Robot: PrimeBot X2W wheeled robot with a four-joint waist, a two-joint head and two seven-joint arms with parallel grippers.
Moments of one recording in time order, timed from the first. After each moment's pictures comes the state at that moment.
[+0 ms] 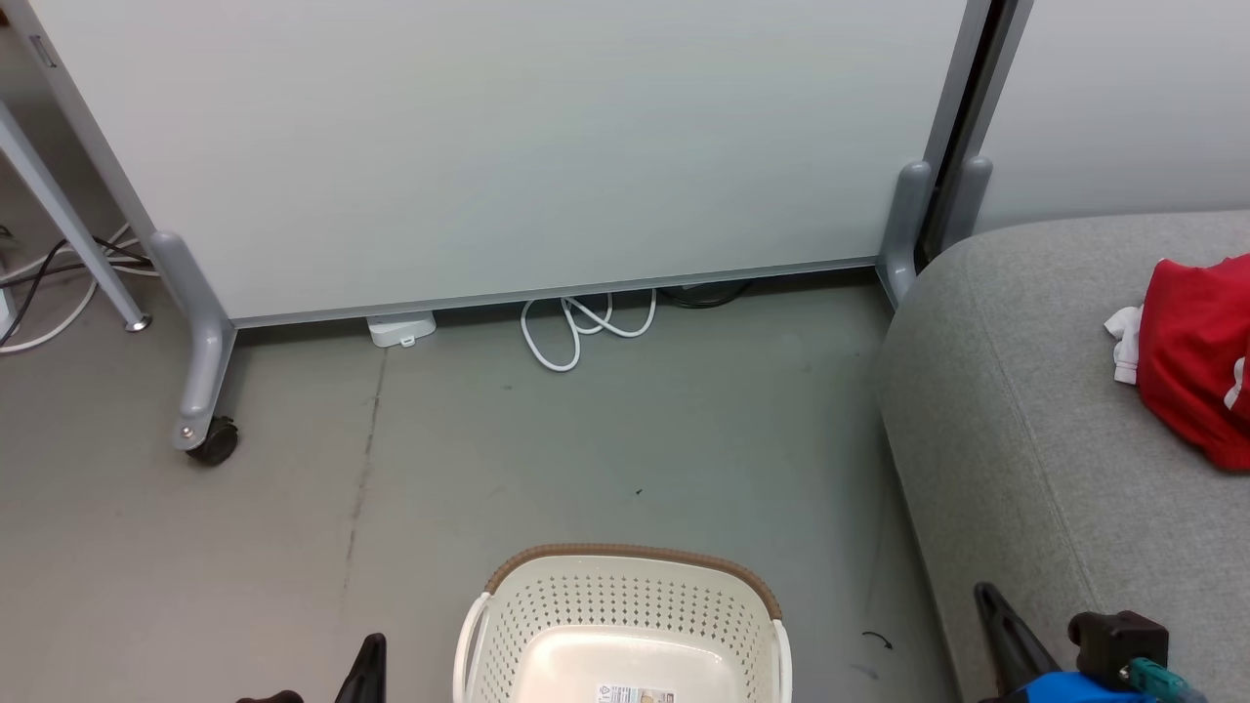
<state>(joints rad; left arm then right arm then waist) 0.08 0.12 -0.16 0.47 -0.41 -0.13 -0.25 0.02 -0.04 -0.07 0.37 0.13 0.13 -0.09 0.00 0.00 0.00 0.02</state>
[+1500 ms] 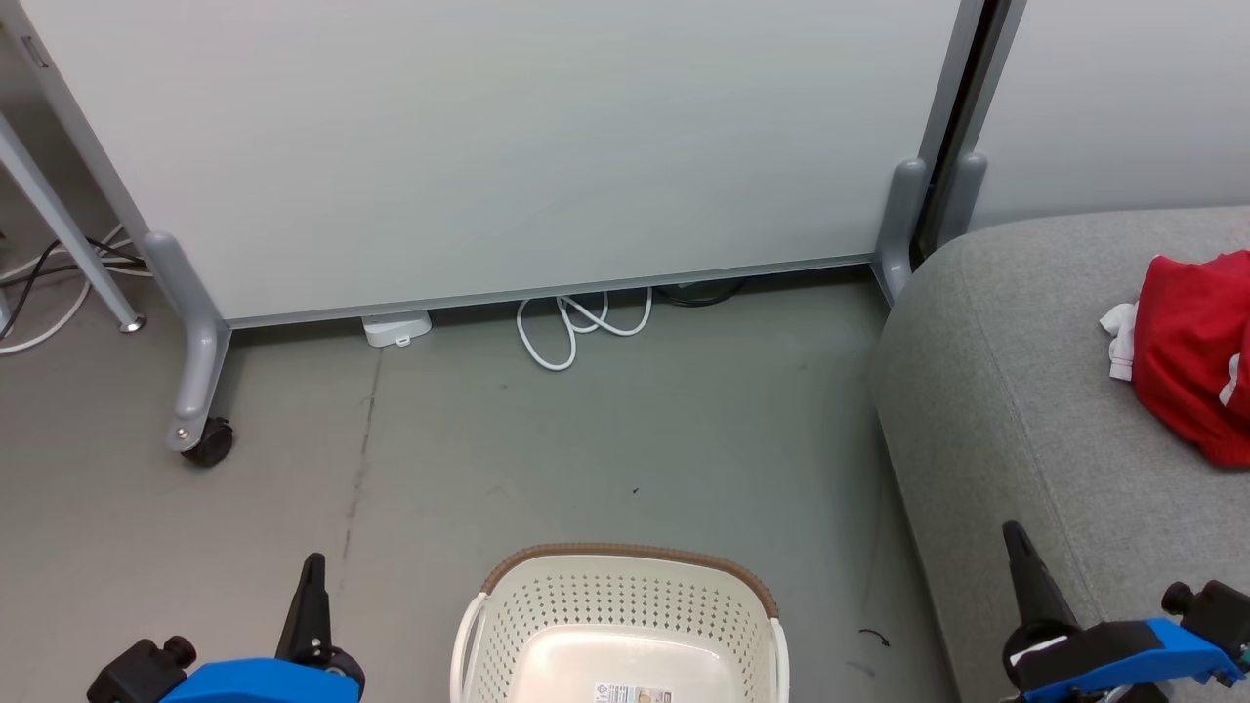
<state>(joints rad) 0.00 0.09 -0.02 0.36 -1.01 -0.13 -0.07 -0.03 -0.04 -0.09 0.31 0.87 0.13 0.01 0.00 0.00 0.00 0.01</state>
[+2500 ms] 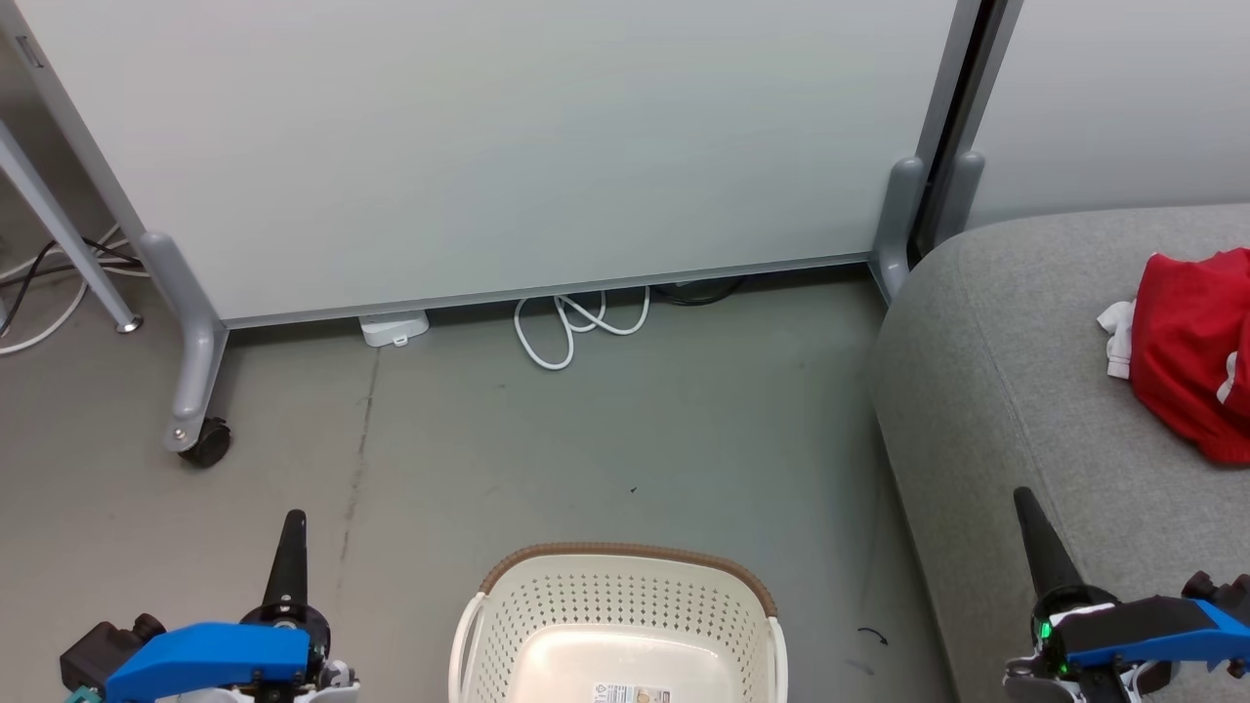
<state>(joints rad) -0.05 0.07 0.04 0.31 -1.29 -0.13 0.02 -0.06 -0.04 -0.10 0.28 1.21 0.13 0.06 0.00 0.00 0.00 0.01</state>
